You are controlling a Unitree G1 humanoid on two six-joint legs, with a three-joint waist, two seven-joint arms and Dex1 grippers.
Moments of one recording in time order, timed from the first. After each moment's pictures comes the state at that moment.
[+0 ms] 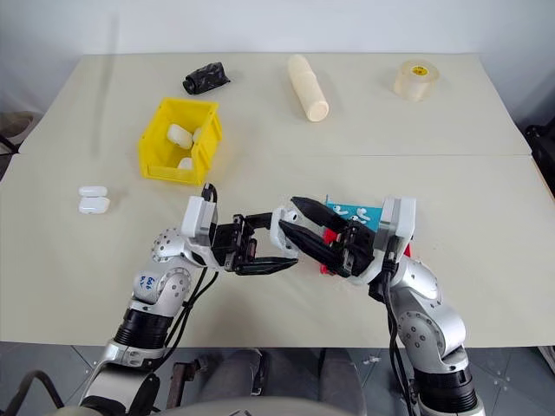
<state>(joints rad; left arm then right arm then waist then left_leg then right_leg) -0.40 0.21 -0.12 -0.03 -0.55 0.08 -1.22 -0.10 -0.35 0.03 -0.48 0.82 0.25 0.84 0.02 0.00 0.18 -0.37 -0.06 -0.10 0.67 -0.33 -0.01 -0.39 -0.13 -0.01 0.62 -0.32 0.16</state>
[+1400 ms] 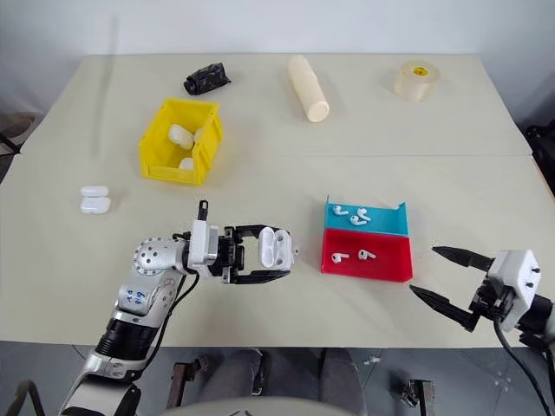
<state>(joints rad) -0.33 0.35 -0.17 -0.06 -0.31 -0.07 -1.12 0.32 -0.80 -0.53 -0.12 0.55 0.04 1.21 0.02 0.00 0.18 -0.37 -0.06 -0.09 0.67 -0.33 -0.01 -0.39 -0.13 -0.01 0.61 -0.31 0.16</state>
